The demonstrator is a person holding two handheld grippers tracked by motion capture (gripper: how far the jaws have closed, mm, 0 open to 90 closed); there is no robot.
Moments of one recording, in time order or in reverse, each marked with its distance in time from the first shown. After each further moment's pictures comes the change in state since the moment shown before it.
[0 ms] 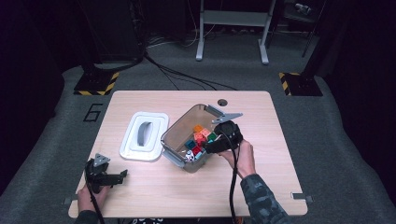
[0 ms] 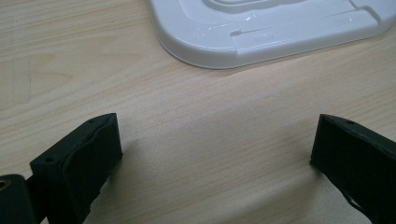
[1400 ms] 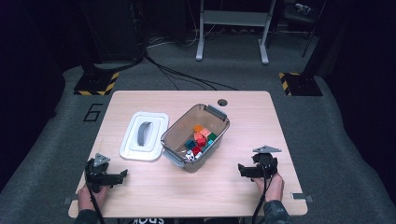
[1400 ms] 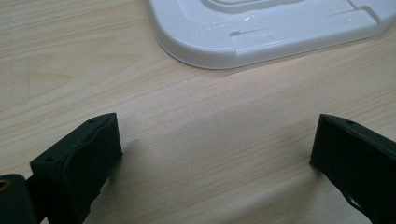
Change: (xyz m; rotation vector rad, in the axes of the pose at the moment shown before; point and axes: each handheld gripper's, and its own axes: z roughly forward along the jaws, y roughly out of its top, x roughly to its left) left arm 0.000 0.001 0.000 -0.002 -0.002 0.006; right arm -0.064 -0.155 0.002 0.062 -0.216 0.282
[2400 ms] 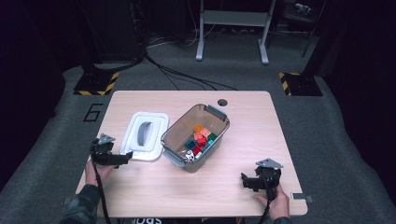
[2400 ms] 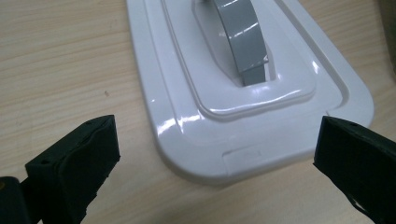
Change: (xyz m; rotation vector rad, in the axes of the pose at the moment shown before) left arm 0.003 0.075 0.016 -0.015 -0.039 -0.025; right arm -0.009 -0.049 0.017 -0.060 -0.059 -0.010
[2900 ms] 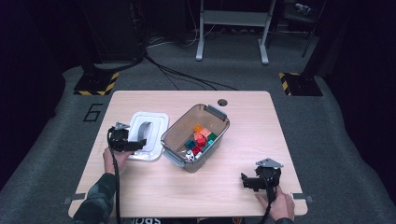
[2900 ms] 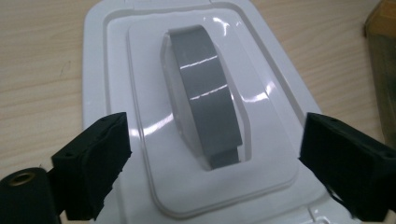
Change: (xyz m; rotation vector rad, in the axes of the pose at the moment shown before) left arm -0.021 0.038 0.043 -0.023 -0.019 -0.066; right arm -0.002 0.001 0.001 0.004 0.020 -0.024
